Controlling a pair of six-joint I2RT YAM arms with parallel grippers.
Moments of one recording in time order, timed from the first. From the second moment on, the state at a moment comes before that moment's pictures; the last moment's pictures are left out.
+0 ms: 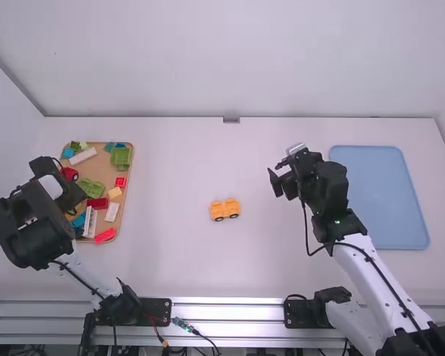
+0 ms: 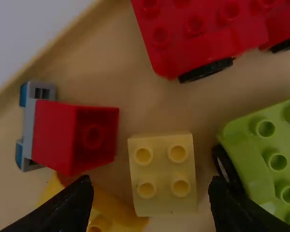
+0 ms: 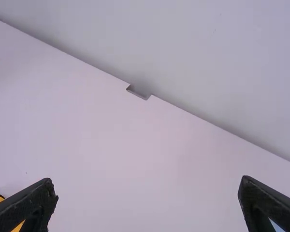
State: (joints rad) left arm 0.69 1.92 1.12 -0.37 -0.15 -0.21; right arm 0.22 1.07 0.62 0.07 -0.19 -0.30
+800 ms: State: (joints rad) left arm 0.69 1.92 1.05 -0.25 -0.09 -0.24; right arm 0.22 1.07 0.62 0.06 -0.17 -0.30
